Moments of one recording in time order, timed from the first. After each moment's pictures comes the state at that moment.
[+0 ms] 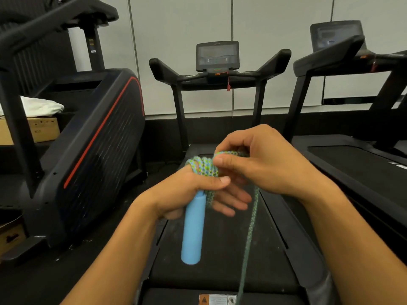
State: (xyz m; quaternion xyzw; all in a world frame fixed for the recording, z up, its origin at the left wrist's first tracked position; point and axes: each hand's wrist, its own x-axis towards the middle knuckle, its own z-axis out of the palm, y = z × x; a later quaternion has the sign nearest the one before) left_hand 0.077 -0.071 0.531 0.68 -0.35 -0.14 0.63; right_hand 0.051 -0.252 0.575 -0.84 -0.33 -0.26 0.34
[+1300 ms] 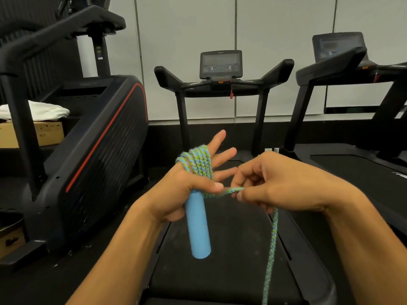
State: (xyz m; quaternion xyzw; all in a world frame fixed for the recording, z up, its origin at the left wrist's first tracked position) left_hand 0.072 -0.065 0.544 0.61 -0.37 -0.08 0.70; right_hand 0.037 -0.267 0.580 -0.89 -0.30 -0.01 0.33
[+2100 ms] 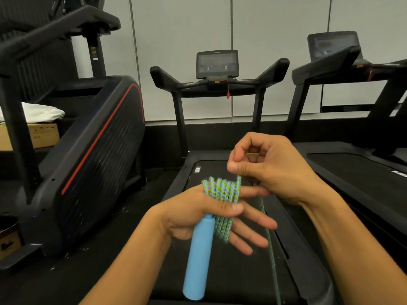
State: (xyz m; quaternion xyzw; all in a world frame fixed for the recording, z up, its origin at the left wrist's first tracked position) left_hand 0.074 -0.087 0.523 0.57 -0.41 -0.35 0.62; right_hand 0.060 -0.266 0.569 -0.74 -0.34 -0.19 0.54
